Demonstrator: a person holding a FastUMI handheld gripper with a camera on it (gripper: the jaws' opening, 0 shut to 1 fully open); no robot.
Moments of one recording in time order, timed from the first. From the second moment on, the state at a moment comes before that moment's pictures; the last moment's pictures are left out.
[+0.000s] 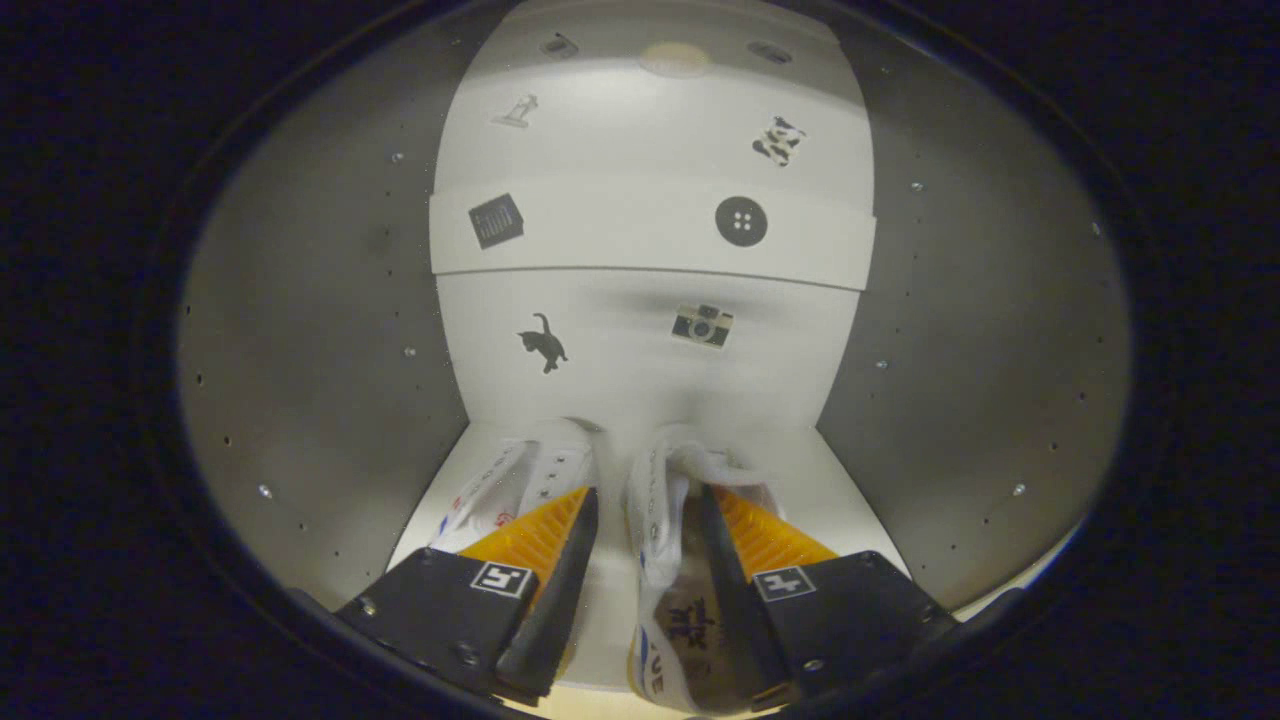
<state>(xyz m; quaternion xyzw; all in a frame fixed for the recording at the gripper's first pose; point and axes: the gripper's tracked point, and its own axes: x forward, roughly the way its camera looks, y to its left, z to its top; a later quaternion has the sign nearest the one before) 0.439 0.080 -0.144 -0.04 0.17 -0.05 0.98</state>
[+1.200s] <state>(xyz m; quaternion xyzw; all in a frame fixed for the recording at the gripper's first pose) 0.033 0.073 -0.082 -0.01 -0.01 0.01 1.00</state>
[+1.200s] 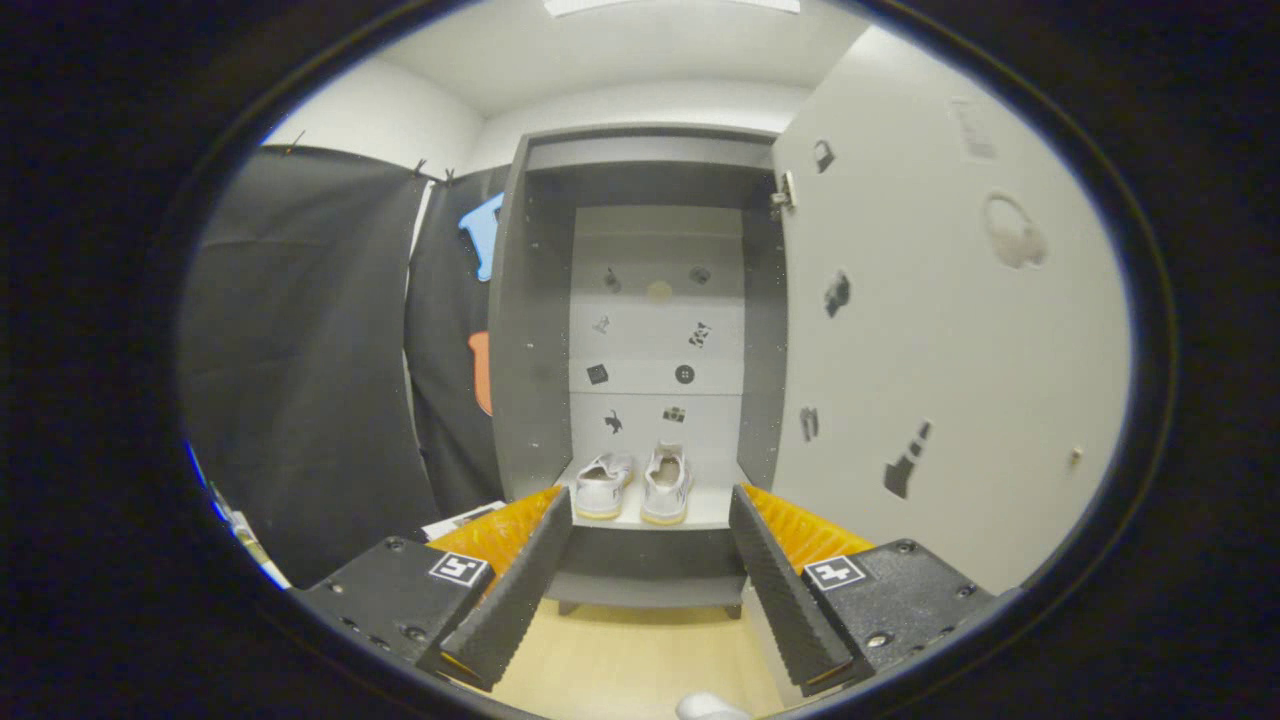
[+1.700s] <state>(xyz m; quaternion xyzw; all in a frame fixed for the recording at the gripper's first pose) -0.109 -0.043 -0.071 0.01 -0.02 -0.06 1.00</state>
